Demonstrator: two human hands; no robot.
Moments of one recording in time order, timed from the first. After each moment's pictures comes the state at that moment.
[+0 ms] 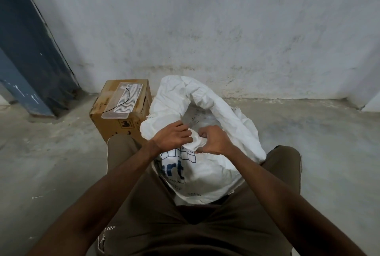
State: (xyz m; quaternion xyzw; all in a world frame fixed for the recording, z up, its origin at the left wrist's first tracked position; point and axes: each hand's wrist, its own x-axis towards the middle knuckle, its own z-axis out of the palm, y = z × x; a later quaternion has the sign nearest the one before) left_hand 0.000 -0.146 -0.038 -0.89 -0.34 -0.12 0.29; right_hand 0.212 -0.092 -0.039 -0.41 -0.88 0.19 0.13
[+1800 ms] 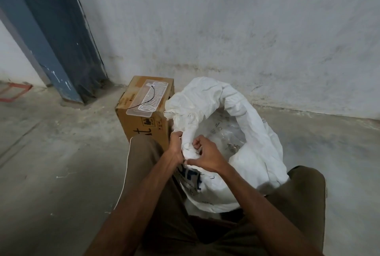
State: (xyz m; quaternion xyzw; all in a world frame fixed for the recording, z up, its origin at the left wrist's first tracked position) left_hand 0.002 -0.165 -0.039 0.02 -0.53 -0.63 -0.57; right_hand 0.130 -0.115 -0.074 -0.35 -0.82 0.41 0.19
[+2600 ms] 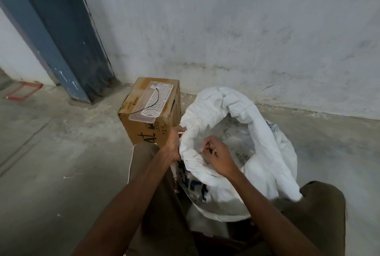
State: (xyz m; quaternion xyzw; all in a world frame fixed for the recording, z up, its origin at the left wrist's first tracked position) left_hand -0.048 -0.125 -0.042 -0.04 -0.59 -0.58 -0.56; right_hand 0.125 -0.071 -0.083 -0.32 -0.79 0.45 0.28
